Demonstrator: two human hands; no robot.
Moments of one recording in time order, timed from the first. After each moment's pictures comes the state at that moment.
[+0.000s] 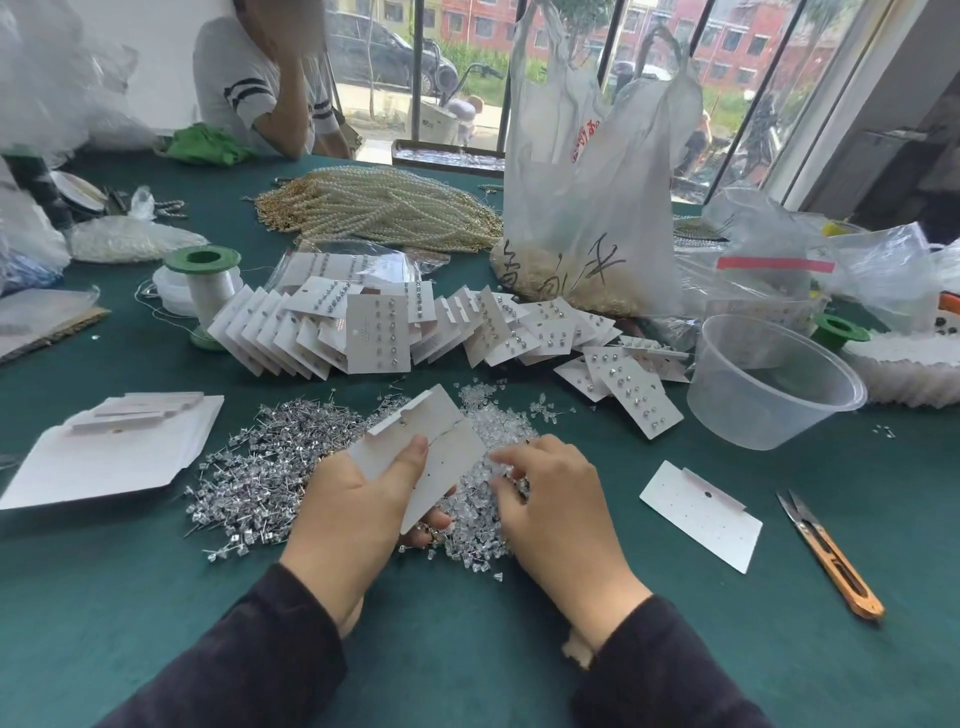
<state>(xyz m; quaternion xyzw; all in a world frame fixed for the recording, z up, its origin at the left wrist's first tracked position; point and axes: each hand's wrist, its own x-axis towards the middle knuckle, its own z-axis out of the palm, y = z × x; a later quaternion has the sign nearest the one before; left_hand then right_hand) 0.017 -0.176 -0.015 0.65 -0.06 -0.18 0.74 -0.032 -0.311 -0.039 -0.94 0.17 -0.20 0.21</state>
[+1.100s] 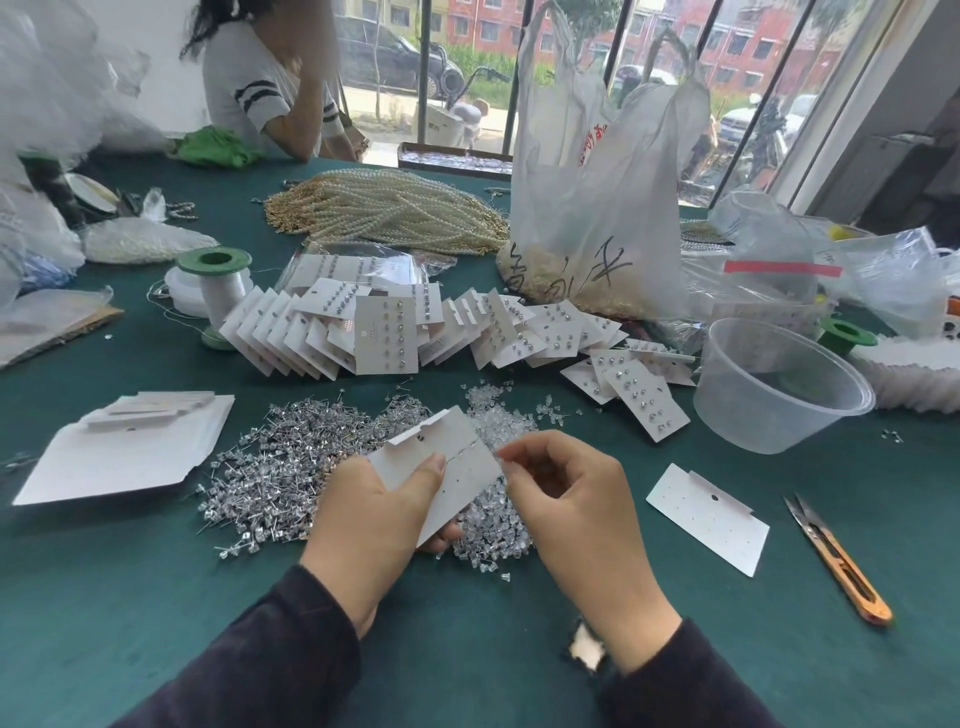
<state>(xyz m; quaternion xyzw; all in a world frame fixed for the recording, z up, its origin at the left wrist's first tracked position) 0.015 -0.178 -0.019 0.66 -0.07 -0.18 0.72 -0.046 -0.301 -0.021 -0.80 0.15 -0.27 0.51</state>
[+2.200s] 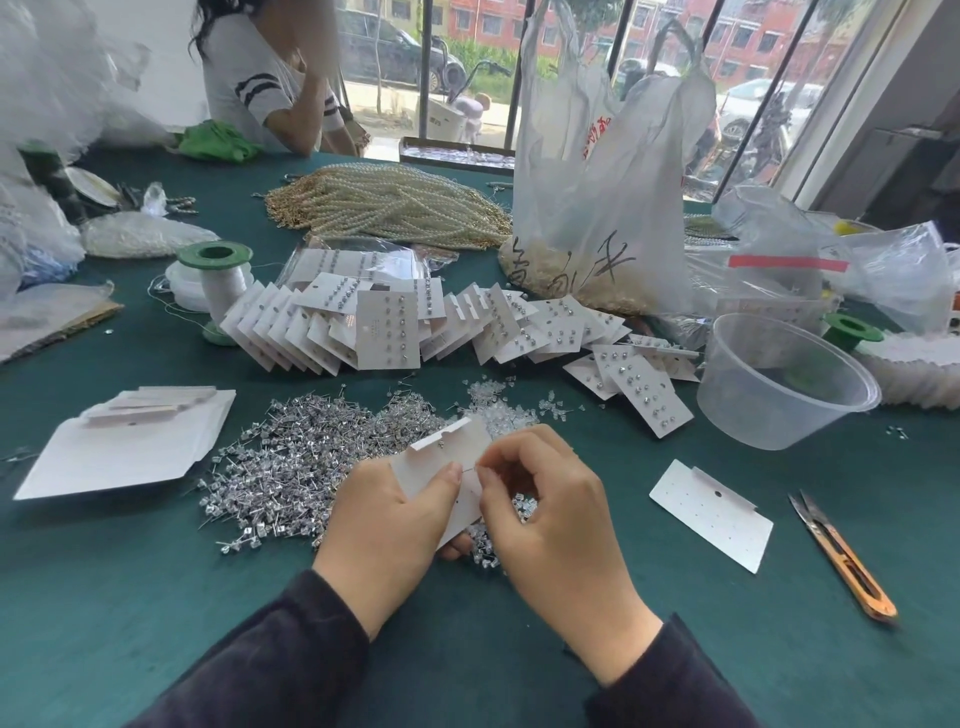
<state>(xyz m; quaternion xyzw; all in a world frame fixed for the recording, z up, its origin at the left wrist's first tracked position) 0.011 -0.179 -0.023 0.71 -0.14 -0.14 0.68 -0.046 -0.285 -0.023 -0.87 0.04 -0.32 0.38</state>
